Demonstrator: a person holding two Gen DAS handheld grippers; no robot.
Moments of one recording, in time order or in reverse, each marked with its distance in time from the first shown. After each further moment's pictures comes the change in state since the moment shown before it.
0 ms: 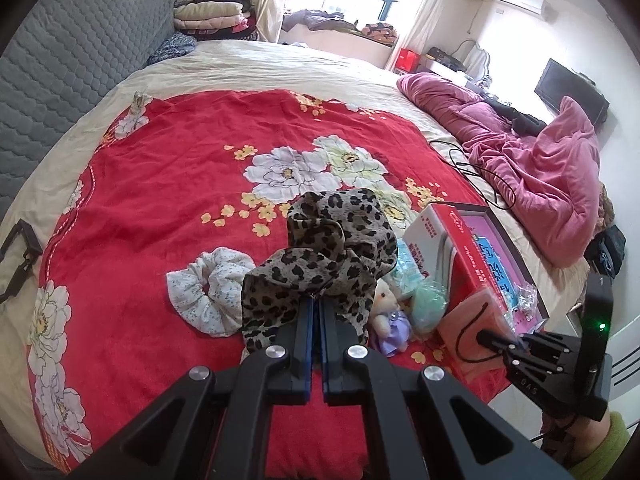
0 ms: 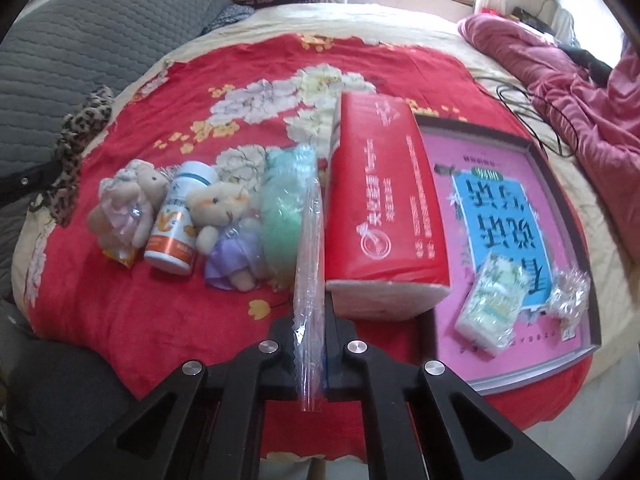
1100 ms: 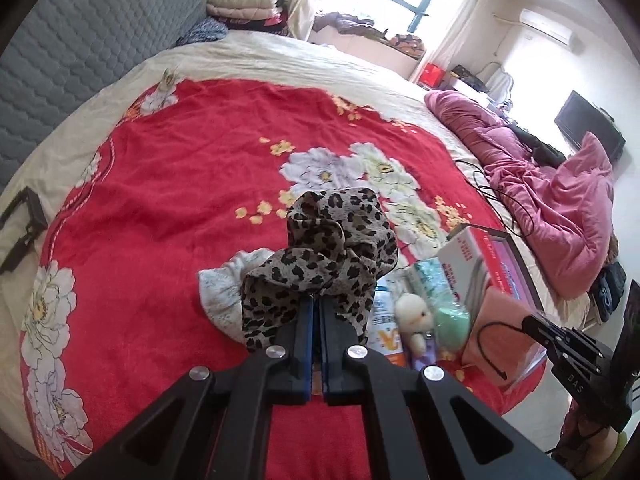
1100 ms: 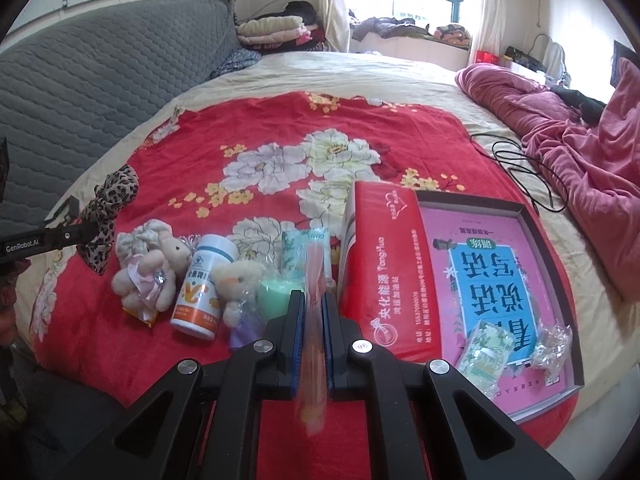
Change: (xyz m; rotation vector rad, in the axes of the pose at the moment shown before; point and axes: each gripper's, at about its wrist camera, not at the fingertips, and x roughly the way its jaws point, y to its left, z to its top) left arm 0.014 0.048 0.005 -0.114 -0.013 0.006; right arm -0.030 0.019 0.033 -0.019 -0.178 -0.021
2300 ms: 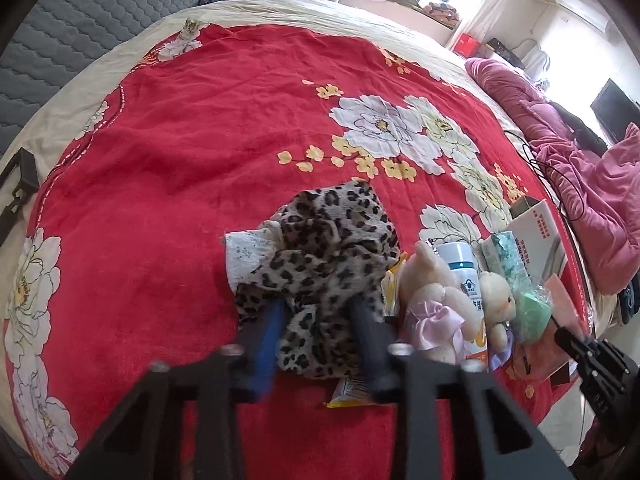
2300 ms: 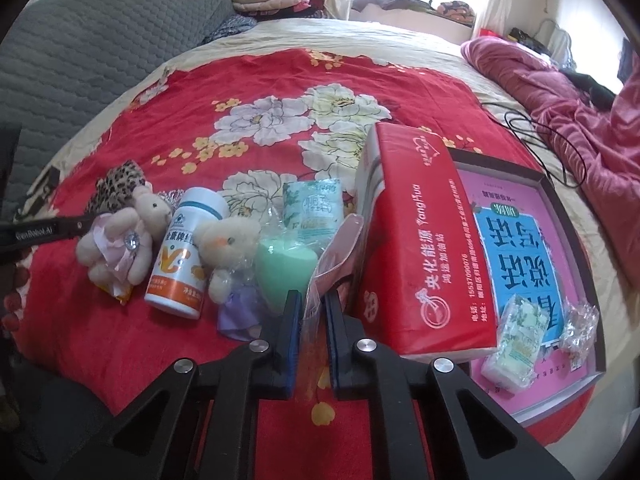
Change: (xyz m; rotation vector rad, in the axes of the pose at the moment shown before) left arm 0.073 0.040 -0.014 -0.043 0.141 0.109; right arm 0.055 0.010 -0.019 0.002 0.117 -0.023
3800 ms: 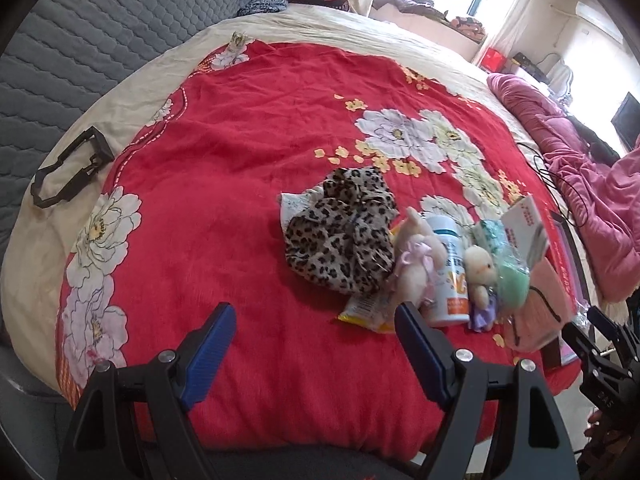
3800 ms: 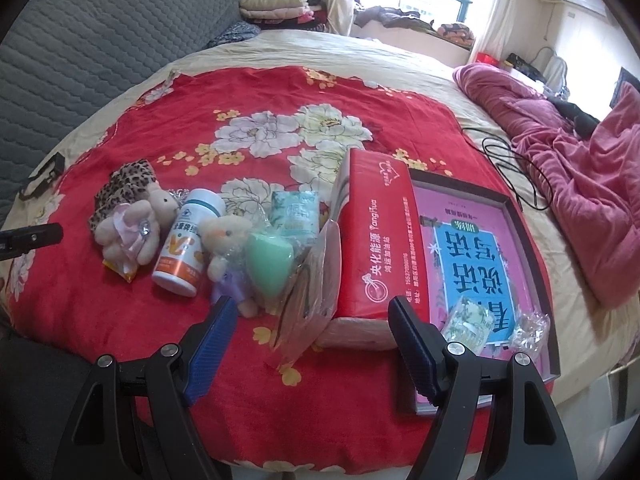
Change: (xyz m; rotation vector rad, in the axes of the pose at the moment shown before) left arm -0.074 -0.004 -0.042 -0.068 -0.038 0.108; right arm -0.051 -0.001 -0.010 -0.077 -0.029 -0.068
